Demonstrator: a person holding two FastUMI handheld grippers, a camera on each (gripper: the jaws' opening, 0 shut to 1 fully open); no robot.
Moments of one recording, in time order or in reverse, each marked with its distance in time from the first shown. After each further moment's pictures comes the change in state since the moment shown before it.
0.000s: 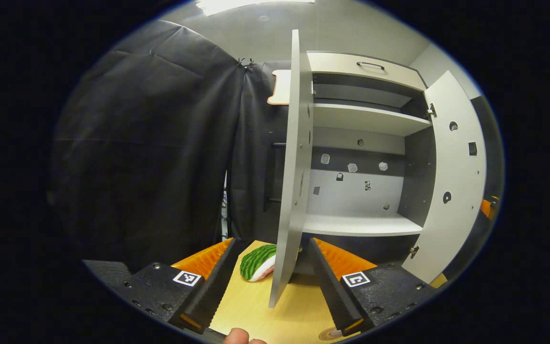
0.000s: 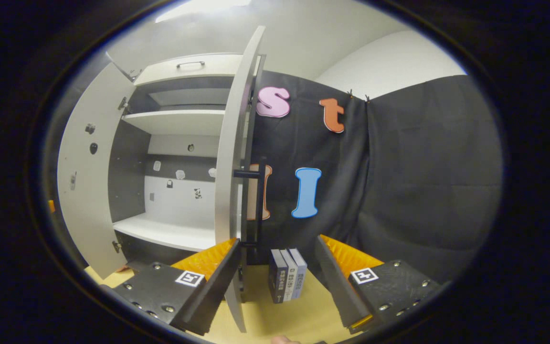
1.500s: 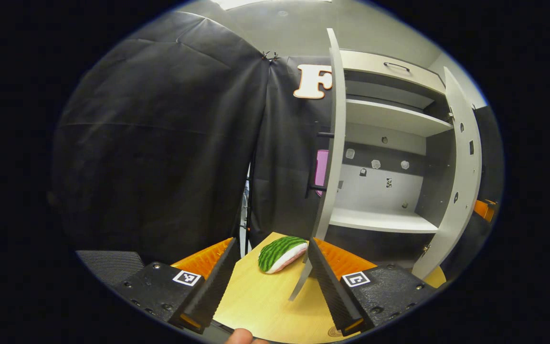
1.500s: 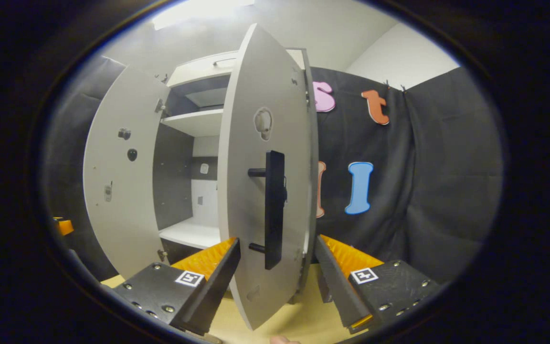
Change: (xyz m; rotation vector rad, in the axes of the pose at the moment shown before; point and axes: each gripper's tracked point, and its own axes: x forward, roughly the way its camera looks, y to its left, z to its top) left arm -0.012 0.057 -0.022 -0.057 0.042 0.111; right arm 0.003 0.140 0.002 0.065 0.042 0.282
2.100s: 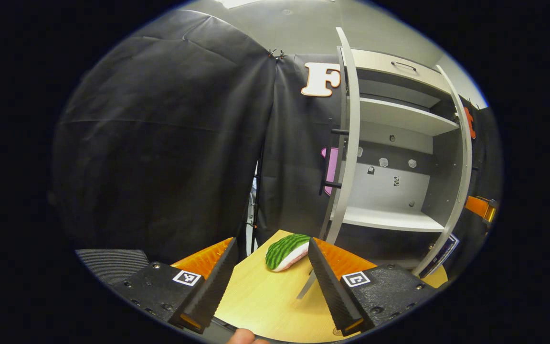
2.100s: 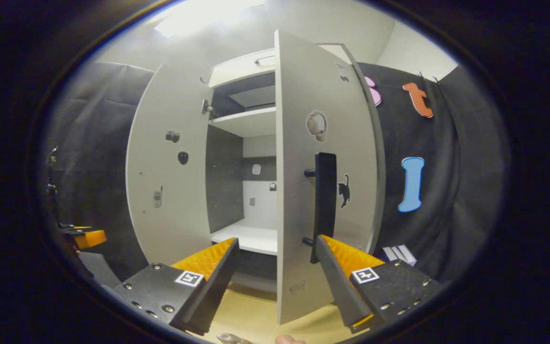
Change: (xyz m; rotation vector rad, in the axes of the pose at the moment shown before) left arm 0.003 0.013 -0.006 -0.003 0.014 0.021; right arm 0.002 0.095 0.000 0.024 0.009 0.250
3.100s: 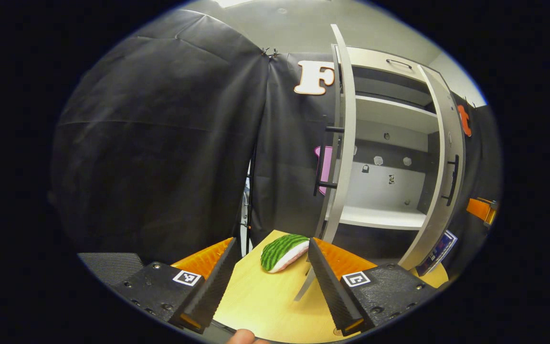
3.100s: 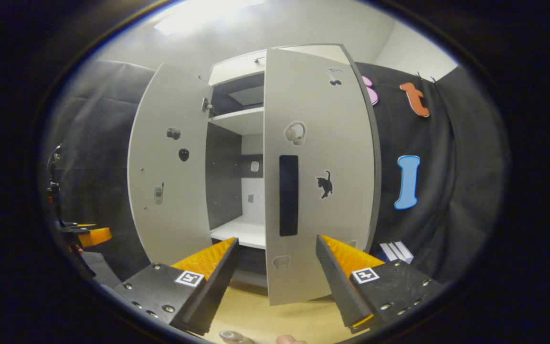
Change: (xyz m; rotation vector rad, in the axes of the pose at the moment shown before) left arm 0.010 -0.009 0.003 0.006 -0.001 -0.046; right arm -0.017 -0.008 -0.006 -0.006 0.016 -0.048
